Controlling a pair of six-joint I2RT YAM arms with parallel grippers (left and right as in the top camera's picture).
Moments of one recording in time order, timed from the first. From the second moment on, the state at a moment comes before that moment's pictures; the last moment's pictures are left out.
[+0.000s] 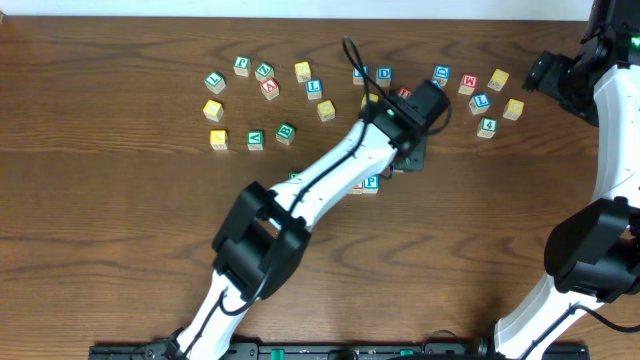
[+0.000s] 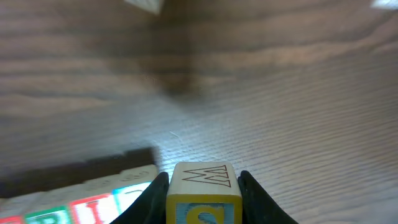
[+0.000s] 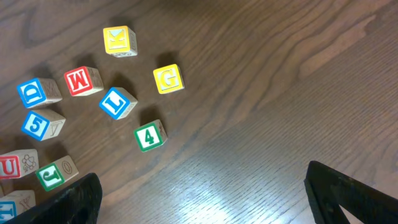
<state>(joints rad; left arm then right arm) -0.80 2.24 1.96 -0.94 -0.02 -0.64 -0.24 1.97 1.95 -1.16 0.10 0.33</state>
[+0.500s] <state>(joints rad) -0.83 2.32 1.96 -0.92 -0.02 -0.73 -0.24 1.97 1.95 -1.17 0.10 0.33</state>
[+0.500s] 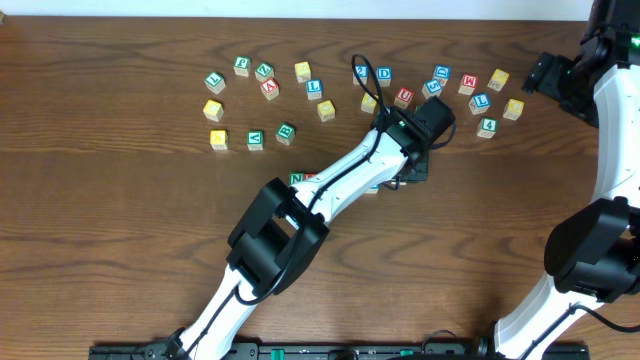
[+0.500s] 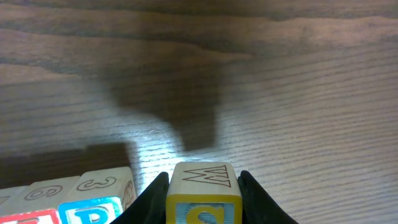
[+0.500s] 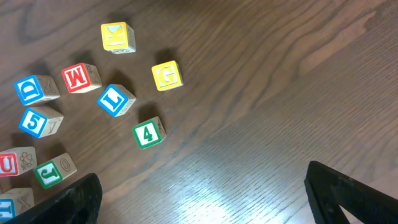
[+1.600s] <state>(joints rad) -0.83 2.32 1.89 -0.89 -0.02 -0.83 -0.24 1.98 1.93 -1.16 0.10 0.33</state>
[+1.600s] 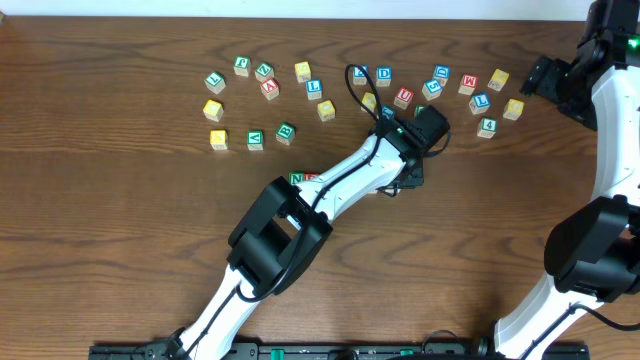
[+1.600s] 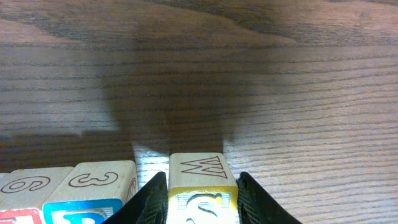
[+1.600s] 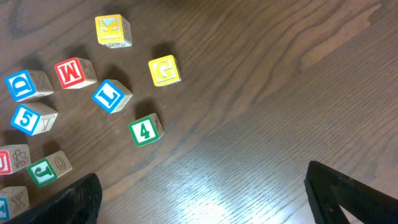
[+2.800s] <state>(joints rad) -0.40 1.72 1.91 -1.12 -0.01 -0.41 -0.09 1.98 1.91 -1.24 0.01 0.31</state>
